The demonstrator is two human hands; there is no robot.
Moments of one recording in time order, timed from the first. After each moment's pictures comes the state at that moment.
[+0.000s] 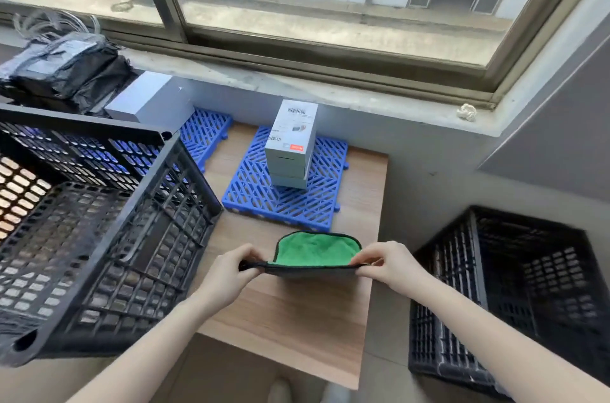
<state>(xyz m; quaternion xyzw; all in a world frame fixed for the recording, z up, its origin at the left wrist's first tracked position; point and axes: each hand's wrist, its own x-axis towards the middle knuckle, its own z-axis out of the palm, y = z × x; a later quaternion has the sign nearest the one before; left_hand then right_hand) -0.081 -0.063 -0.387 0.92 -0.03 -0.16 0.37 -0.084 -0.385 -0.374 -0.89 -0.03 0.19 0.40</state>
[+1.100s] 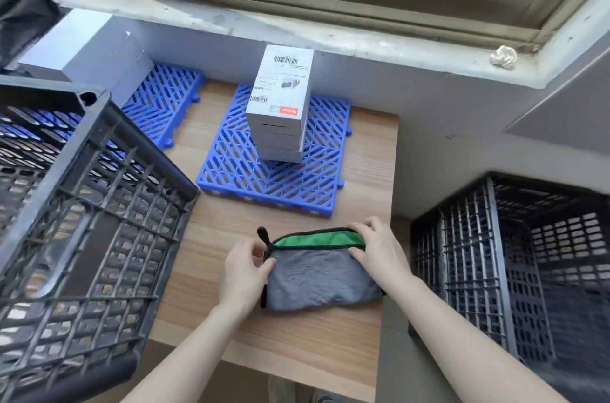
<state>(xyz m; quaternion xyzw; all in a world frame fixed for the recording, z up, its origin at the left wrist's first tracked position) -0.052 -0.101 -0.509 0.91 0.11 -0.11 0.38 -0.045 -0.357 -0.501 -0.96 0.05 0.13 0.22</state>
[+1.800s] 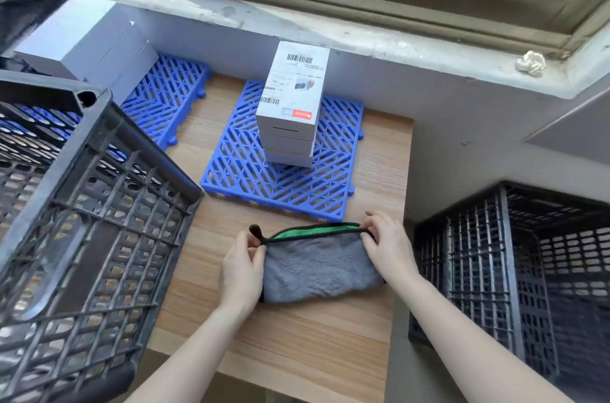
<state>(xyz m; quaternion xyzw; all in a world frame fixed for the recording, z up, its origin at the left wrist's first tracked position) -0.032 -0.095 -0.519 0.89 0.18 -0.05 0.43 -0.013 -0.357 -0.511 -0.95 0.09 0.05 0.30</state>
